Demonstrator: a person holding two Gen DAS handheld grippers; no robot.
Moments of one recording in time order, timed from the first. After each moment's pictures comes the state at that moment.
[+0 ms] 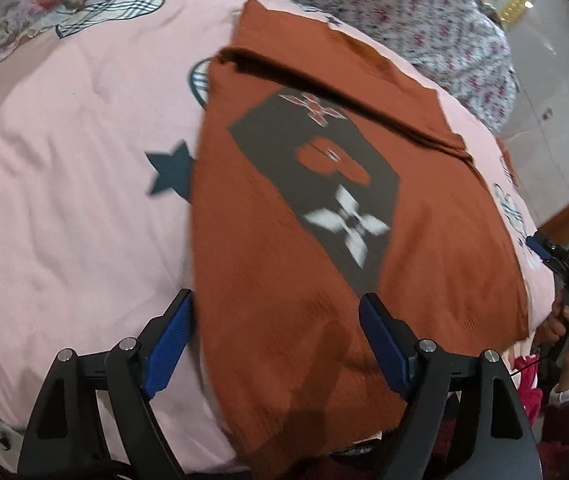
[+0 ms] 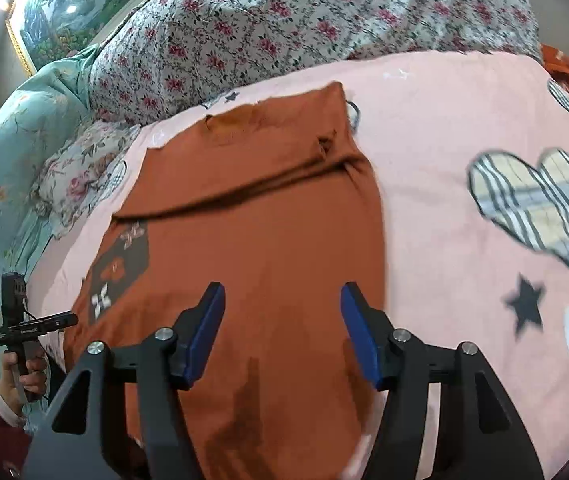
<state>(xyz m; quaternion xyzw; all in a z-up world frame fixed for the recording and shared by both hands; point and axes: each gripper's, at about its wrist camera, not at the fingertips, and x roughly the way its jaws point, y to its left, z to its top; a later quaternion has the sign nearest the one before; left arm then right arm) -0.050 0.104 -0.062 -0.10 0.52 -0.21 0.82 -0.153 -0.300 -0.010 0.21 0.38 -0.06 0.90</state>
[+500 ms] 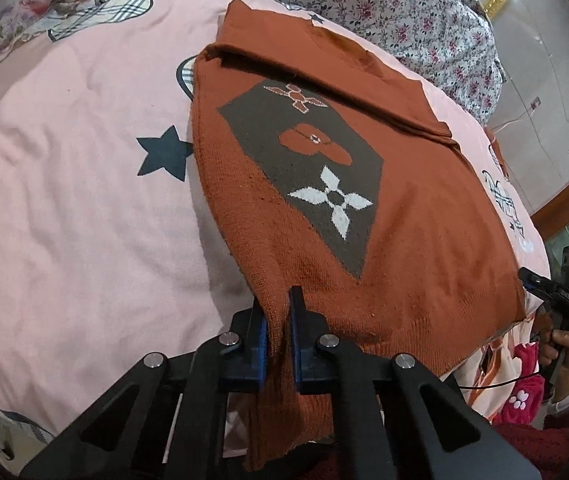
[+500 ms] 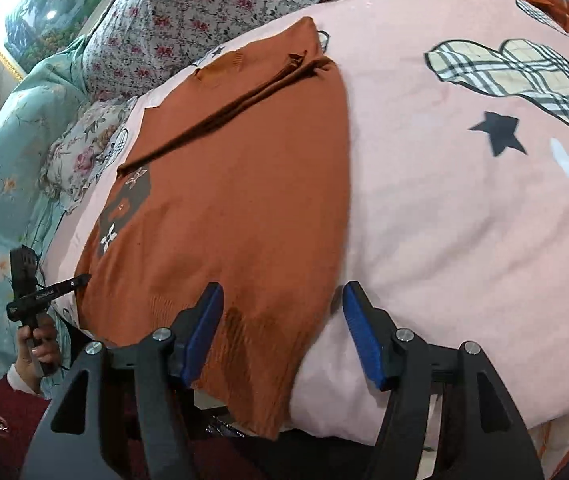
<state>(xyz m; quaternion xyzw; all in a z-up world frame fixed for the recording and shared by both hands) -0.064 0.113 -0.059 -0.09 0.51 -0.23 0.83 -0.204 -0.289 -0.056 0.27 0.42 -0.03 0.86</state>
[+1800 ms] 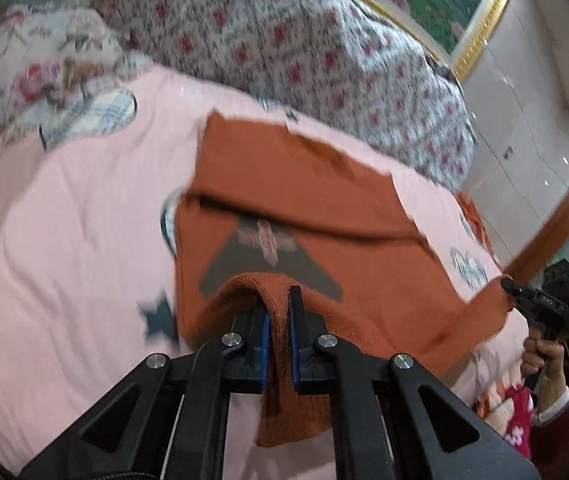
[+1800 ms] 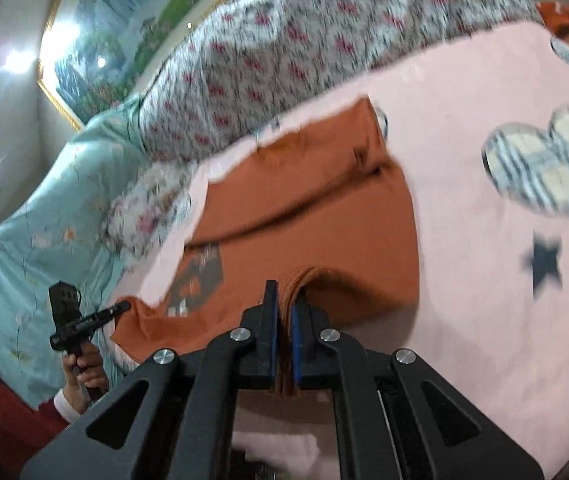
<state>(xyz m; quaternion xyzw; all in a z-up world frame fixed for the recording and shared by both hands) -0.003 0.129 0.030 -0.13 0.39 -0.25 0.88 -0.161 -0.319 0.019 0.30 0.28 0.02 0.91</state>
